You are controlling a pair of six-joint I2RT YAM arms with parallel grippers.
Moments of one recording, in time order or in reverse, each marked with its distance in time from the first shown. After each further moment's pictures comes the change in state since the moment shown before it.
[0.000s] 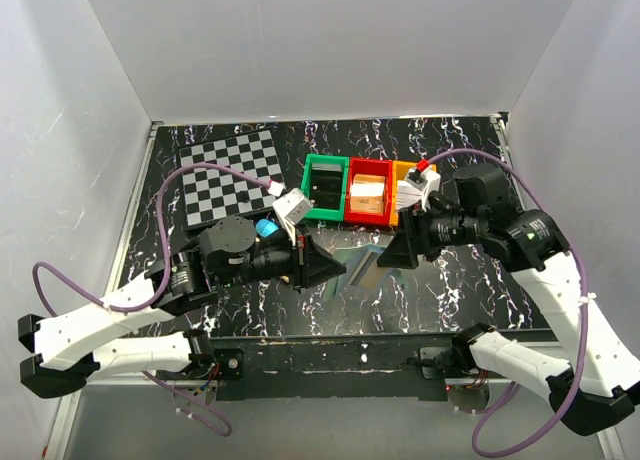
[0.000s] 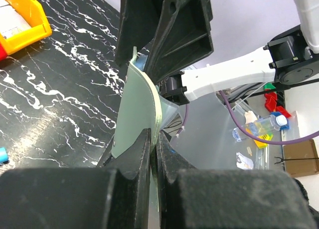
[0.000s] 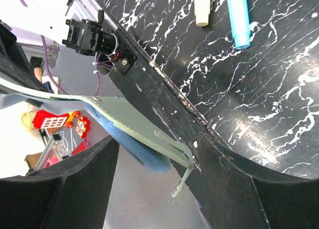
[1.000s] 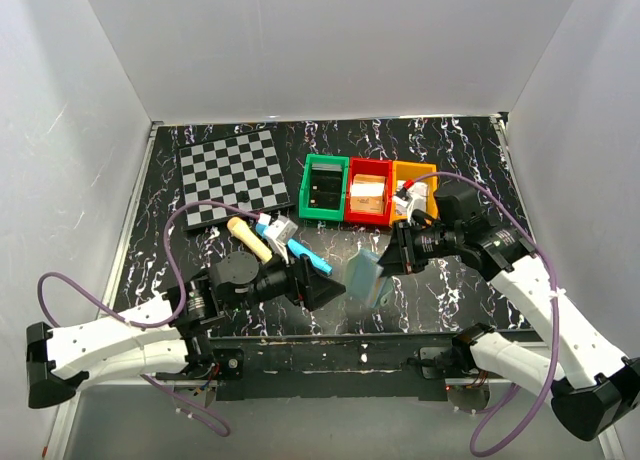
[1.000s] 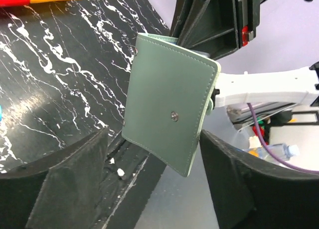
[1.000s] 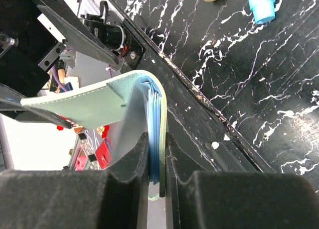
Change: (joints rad) left arm -0.002 -0.145 -0.431 0.275 -0.144 -0.199; right arm 0.008 -0.038 -0.332 0.259 -0.100 0.169
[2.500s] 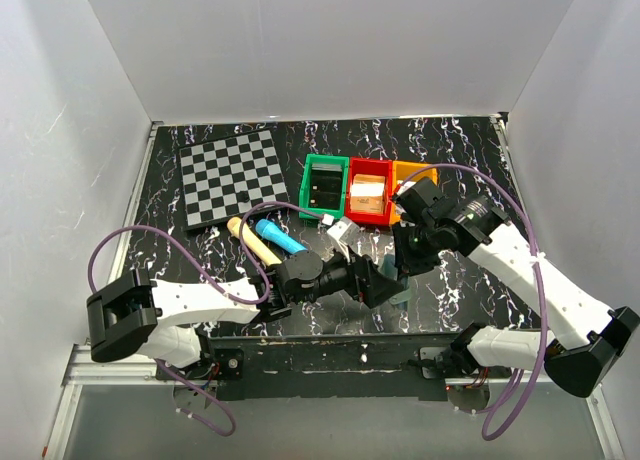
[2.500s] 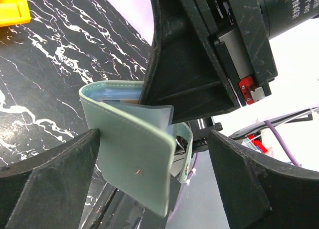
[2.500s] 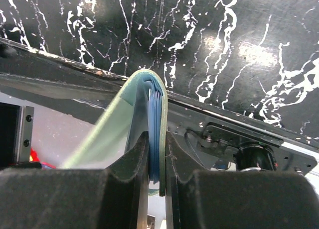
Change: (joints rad) left arm -0.051 0.565 0.005 0.681 0.029 0.017; right arm 0.202 0.230 0.282 -0.494 0.649 0.090
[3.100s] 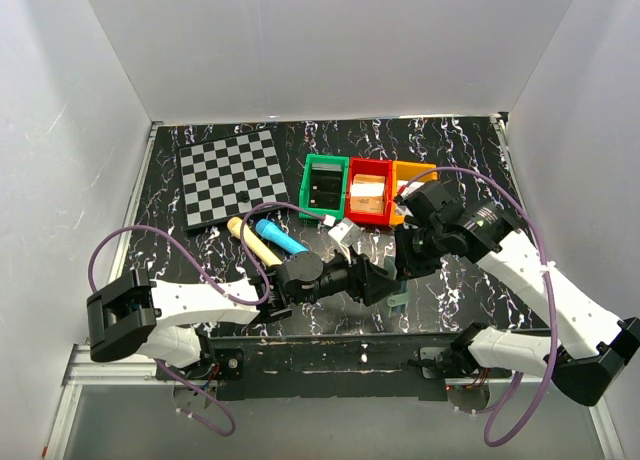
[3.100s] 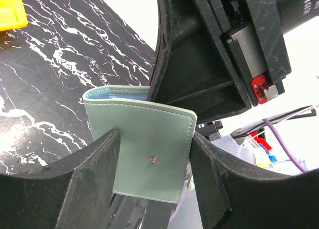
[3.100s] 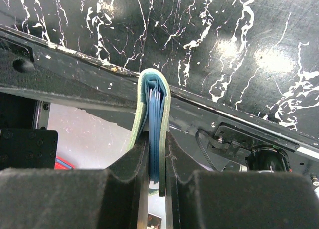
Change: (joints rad) left arm -0.004 0.000 0.002 -0.001 -0.004 0.031; right arm -0.001 -0.053 -0.027 0.034 -0.070 0.026
